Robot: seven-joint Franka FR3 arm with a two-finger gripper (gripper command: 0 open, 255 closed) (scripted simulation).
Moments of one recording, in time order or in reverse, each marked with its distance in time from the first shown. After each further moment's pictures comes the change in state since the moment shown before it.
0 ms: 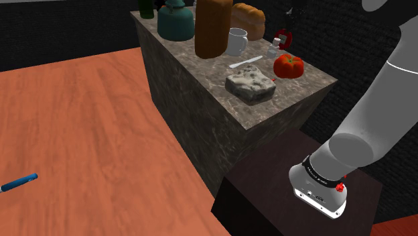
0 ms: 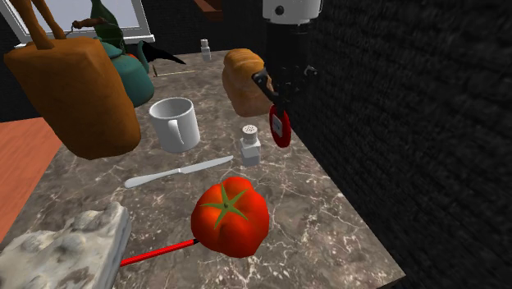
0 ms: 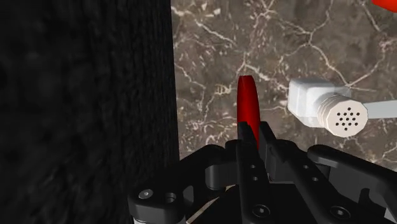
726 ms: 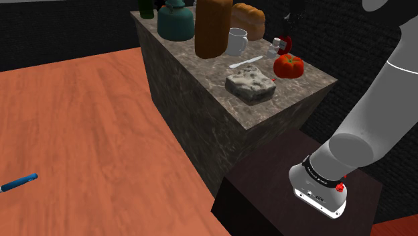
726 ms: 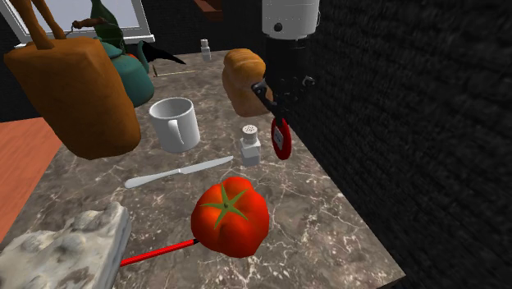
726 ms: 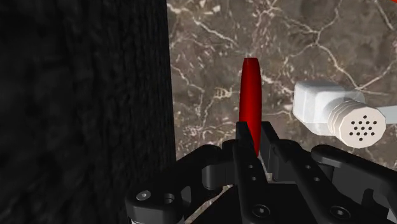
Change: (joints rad) arm 0.004 -0.002 0.002 -0.057 -0.001 0.055 0.002
